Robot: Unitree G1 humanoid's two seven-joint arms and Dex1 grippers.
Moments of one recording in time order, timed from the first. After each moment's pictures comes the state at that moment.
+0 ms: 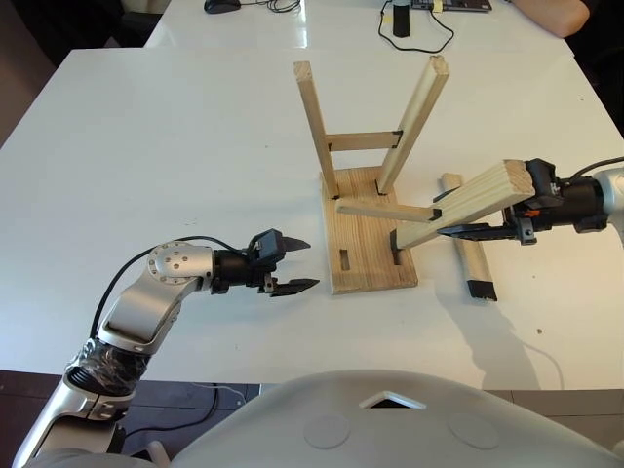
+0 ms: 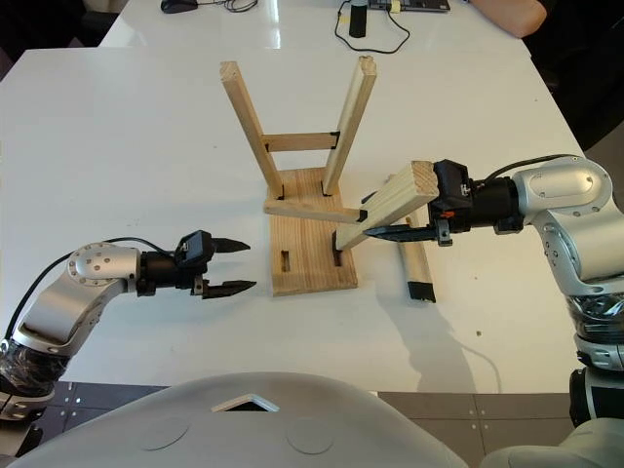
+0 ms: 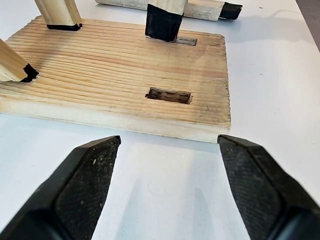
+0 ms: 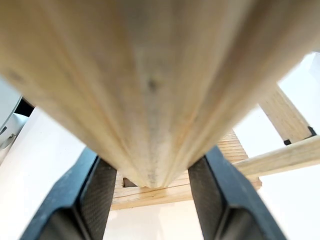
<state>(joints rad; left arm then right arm) 0.07 0.73 -0.23 -0.33 -0.32 0.34 -1.02 -0.19 -0.99 0.04 -0.20 0.59 0.24 1.37</state>
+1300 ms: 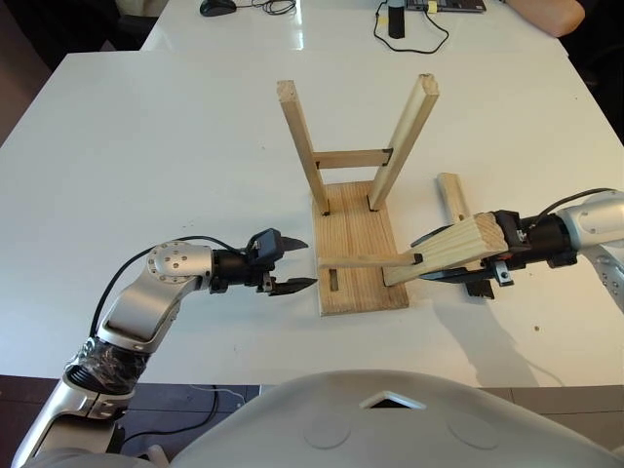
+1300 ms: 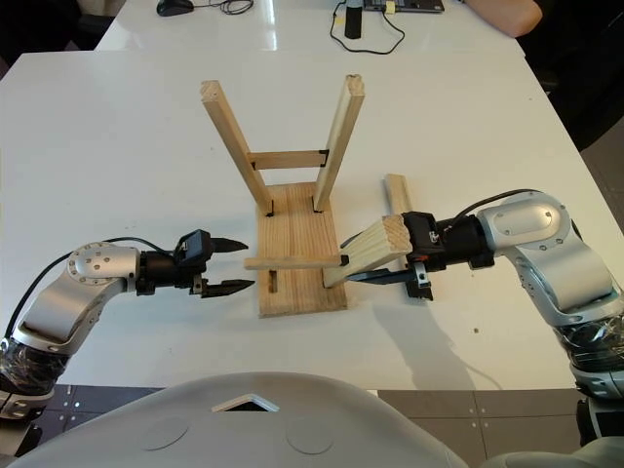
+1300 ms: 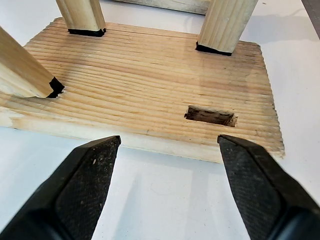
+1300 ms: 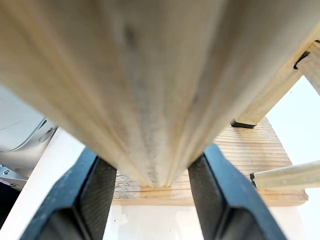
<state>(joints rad) 0.06 0.73 -0.23 -0.32 -0.32 0.34 -1.02 -0.08 -1.00 0.18 -0.31 0.59 0.14 1.34</state>
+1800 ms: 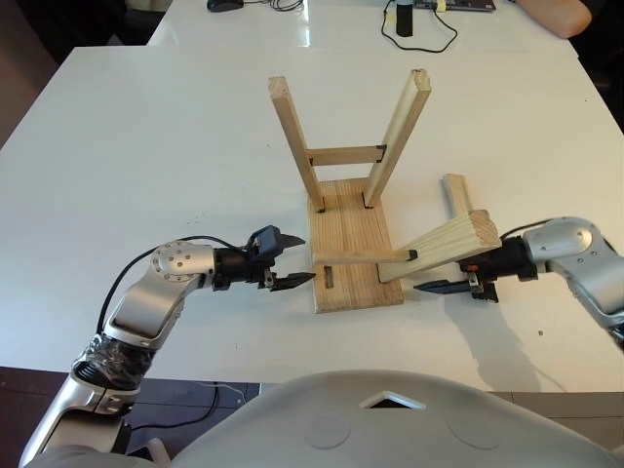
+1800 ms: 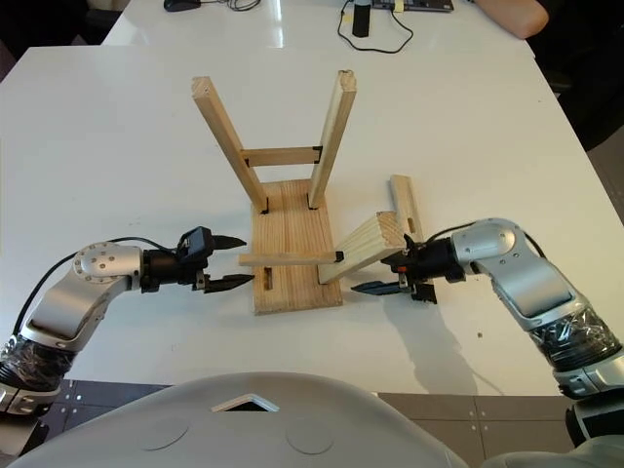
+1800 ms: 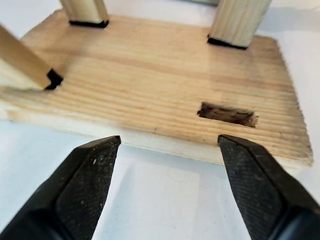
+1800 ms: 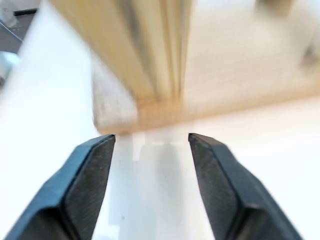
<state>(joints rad) 0.03 0.69 -0.24 -0.25 -0.28 0.32 -0.98 -0.07 -0.98 0.34 -0.19 0.36 0.23 1.19</state>
